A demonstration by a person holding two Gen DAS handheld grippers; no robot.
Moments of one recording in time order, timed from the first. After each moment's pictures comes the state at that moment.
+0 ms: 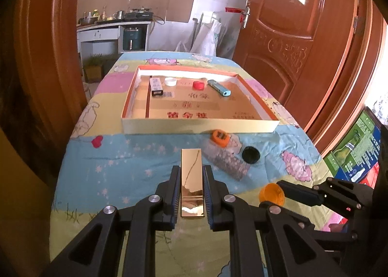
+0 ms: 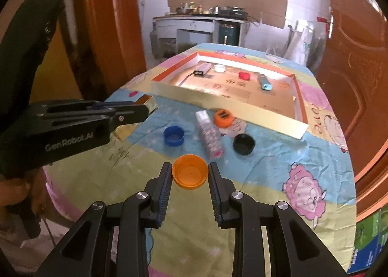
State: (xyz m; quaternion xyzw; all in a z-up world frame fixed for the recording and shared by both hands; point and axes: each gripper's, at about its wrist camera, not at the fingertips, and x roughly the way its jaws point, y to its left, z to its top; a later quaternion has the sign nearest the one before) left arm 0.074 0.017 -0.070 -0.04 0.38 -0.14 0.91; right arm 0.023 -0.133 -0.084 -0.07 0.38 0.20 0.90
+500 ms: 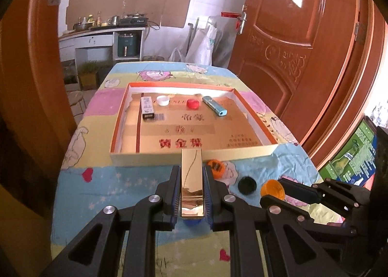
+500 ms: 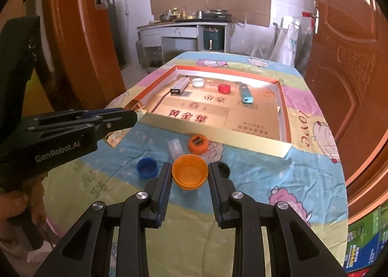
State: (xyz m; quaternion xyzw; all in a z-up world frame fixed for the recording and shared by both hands) left arm 0.116 0.004 -0.052 -0.04 0.37 -0.15 0.92; right arm 0.066 -0.153 -0.067 -0.04 0.37 0.17 0.91
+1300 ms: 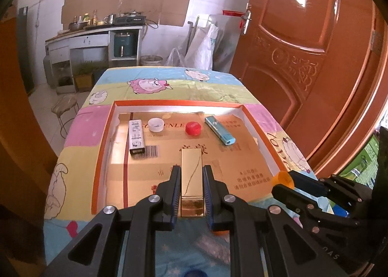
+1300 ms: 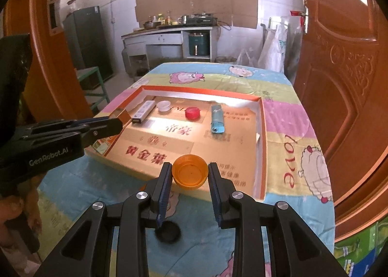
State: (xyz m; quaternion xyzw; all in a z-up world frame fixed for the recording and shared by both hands) left arm 0.202 -0.016 -0.052 -0.04 0.38 -0.15 0.91; right arm 0.157 -0.188 -0.060 -0.02 0.36 0.14 0.92
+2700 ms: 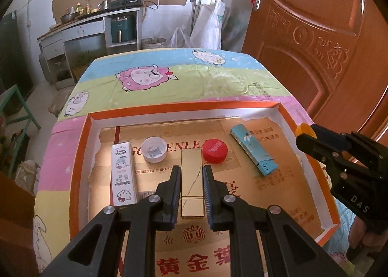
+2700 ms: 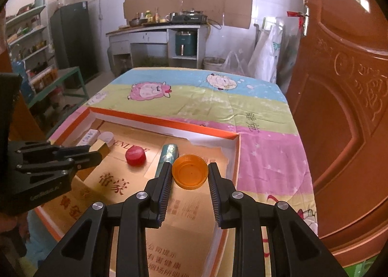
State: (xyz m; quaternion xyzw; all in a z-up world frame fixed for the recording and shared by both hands) left arm 0.317 -0.040 -0.093 0.00 0.44 -0.13 0.89; right arm 0.299 -0.219 -0.080 -0.05 0.37 0.11 0.92
